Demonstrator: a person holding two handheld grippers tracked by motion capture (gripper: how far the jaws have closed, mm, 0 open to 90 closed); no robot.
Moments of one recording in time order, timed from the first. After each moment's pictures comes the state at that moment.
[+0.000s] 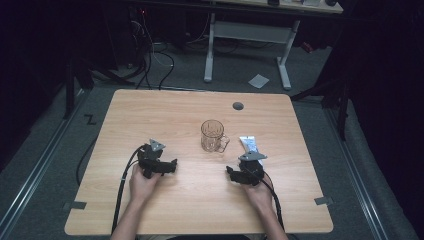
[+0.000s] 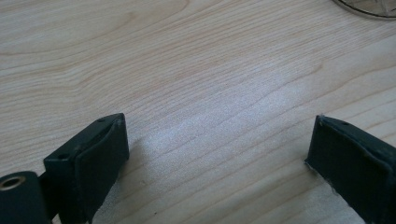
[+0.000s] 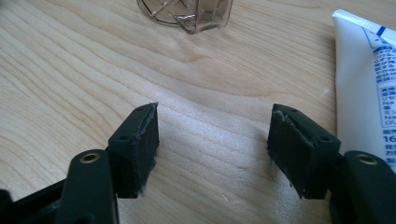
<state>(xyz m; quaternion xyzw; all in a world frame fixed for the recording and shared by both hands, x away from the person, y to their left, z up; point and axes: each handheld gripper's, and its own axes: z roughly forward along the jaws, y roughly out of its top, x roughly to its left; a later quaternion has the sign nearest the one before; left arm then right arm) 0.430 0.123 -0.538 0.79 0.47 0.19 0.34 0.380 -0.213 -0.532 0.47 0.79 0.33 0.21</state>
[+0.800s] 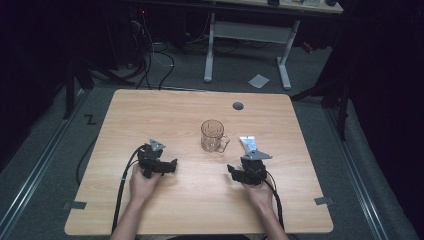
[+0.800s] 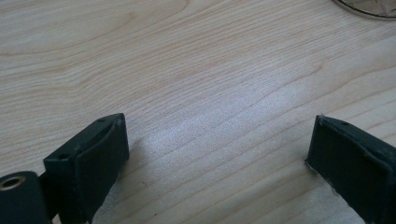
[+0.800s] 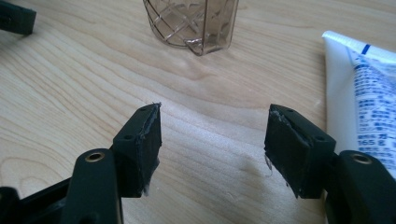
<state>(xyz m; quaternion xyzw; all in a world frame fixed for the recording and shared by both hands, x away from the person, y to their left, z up) 0.431 0.123 -0.538 0.79 0.47 0.19 0.34 0.373 -0.217 -0.517 0.47 0.78 0.36 0.20</state>
